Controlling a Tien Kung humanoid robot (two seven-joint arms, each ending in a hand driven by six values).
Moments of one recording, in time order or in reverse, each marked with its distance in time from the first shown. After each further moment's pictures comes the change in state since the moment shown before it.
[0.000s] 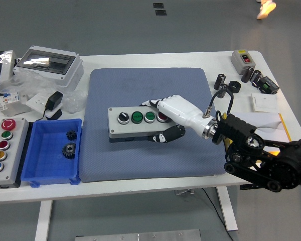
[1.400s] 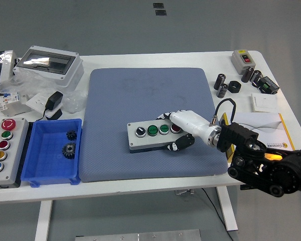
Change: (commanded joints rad) left arm 0.002 0.000 0.000 0.001 0.002 -0.001 -0.002; right arm -0.044 -0.008 0.028 -0.019 0.125 0.150 -0.117
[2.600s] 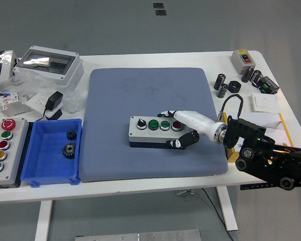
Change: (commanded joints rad) left arm 0.002 0.000 0.003 -0.001 0.000 -0.002 0.004; right arm 0.034 -0.066 0.004 0.057 0.174 0.083 0.016
